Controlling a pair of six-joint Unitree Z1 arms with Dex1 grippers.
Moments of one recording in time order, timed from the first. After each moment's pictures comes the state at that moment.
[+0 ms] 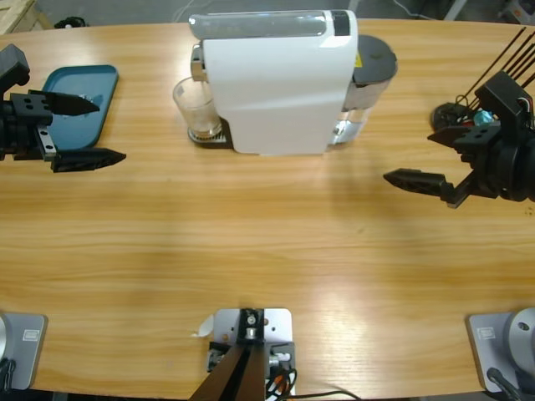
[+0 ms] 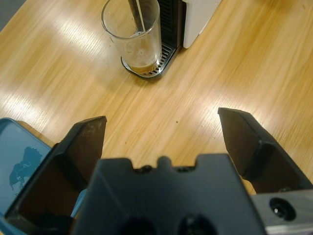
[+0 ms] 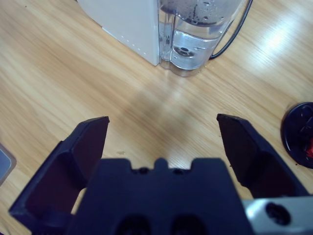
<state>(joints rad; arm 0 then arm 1) -0.38 1.33 -0.69 0.16 -0.37 0.48 0.67 1.21 -0.61 0.22 0.00 0.01</state>
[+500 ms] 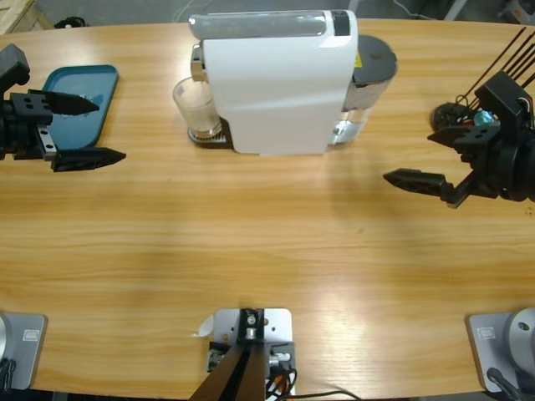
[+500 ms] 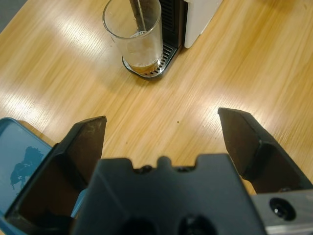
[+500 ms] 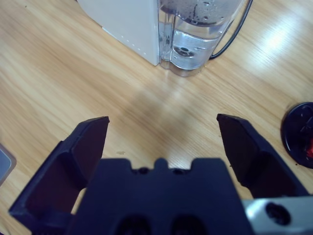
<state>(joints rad) -0.38 1.33 -0.69 0.15 -0.37 0.48 0.67 1.21 -0.61 0.22 0.00 0.01</state>
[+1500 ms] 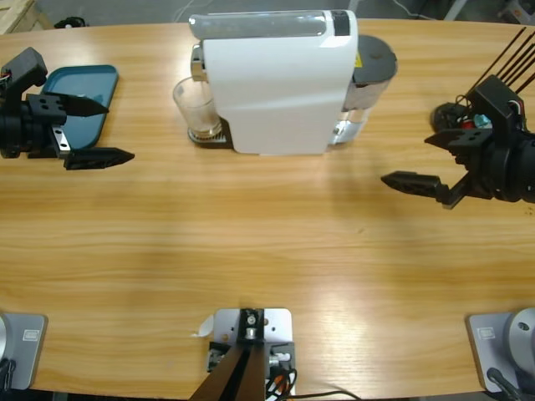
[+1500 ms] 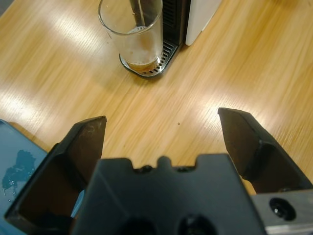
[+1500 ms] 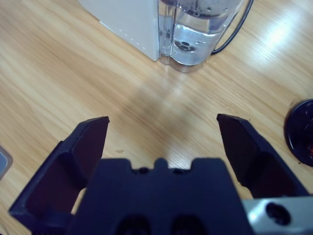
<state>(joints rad) -0.38 1.39 -0.69 0.12 -0.38 0.48 0.67 1.23 -0.61 0.22 0.00 0.01</state>
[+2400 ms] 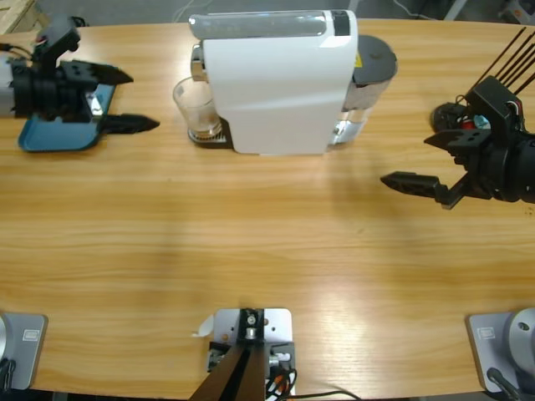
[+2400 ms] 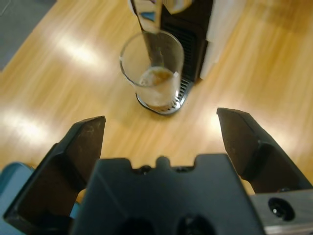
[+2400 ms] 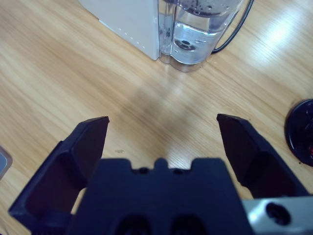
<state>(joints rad) -0.38 1.55 -0.77 -0.03 -0.42 0.52 0.67 1.23 -0.61 0.22 0.00 0.01</state>
